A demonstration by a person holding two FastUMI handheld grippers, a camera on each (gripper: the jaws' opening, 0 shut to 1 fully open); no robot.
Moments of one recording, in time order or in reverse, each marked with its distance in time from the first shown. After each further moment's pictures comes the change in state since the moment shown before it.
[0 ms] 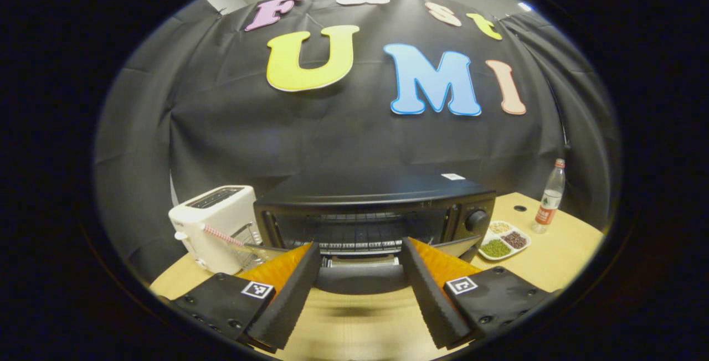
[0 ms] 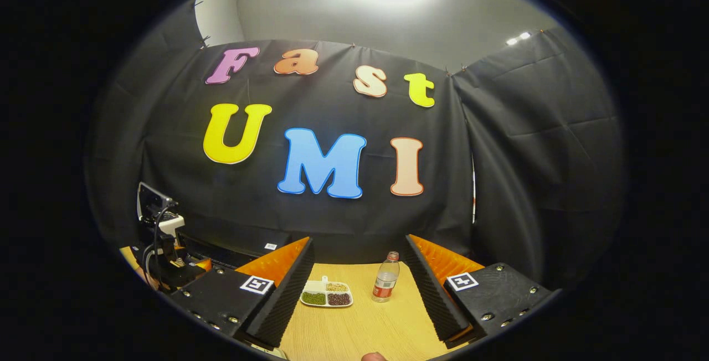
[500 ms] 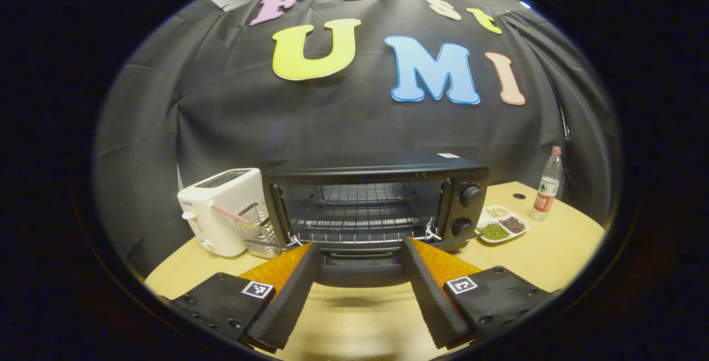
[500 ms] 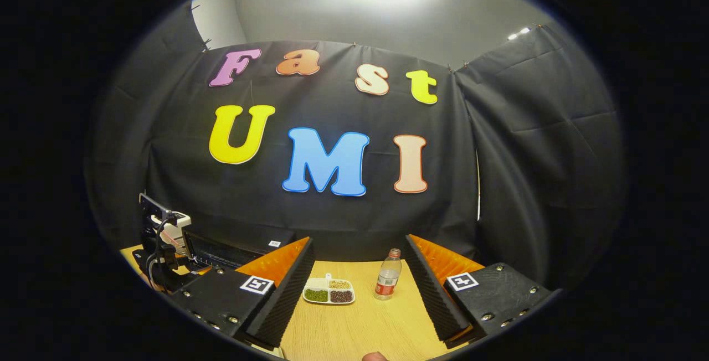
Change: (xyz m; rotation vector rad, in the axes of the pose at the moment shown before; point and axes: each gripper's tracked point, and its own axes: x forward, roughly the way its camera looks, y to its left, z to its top) left arm -0.028 -0.003 -0.033 -0.003 0.054 0.021; right arm -0.007 -0.011 -0.005 0.011 0.010 0.040
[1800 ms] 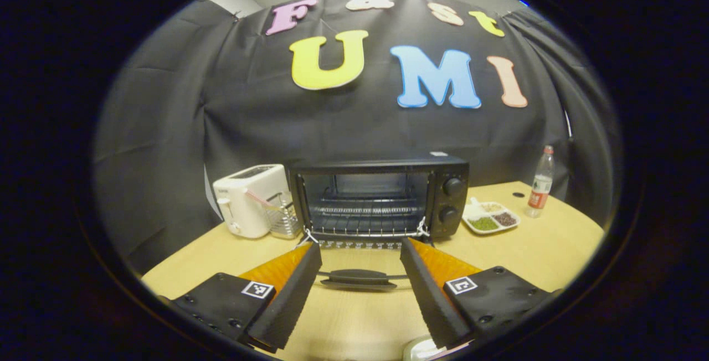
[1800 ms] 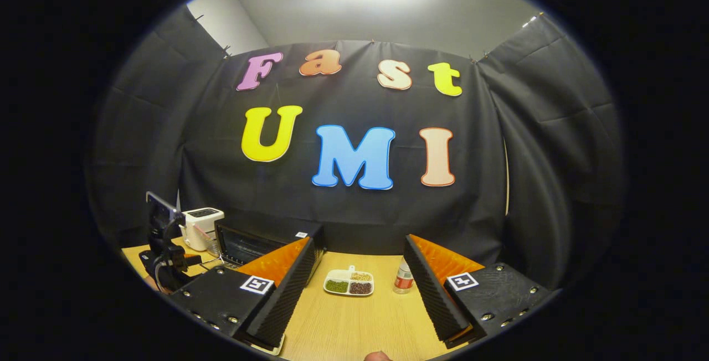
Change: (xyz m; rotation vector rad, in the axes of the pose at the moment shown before) left arm -0.100 -0.014 0.017 -0.016 -0.059 0.104; right arm -0.025 0.000 -0.011 0.025 0.028 0.215
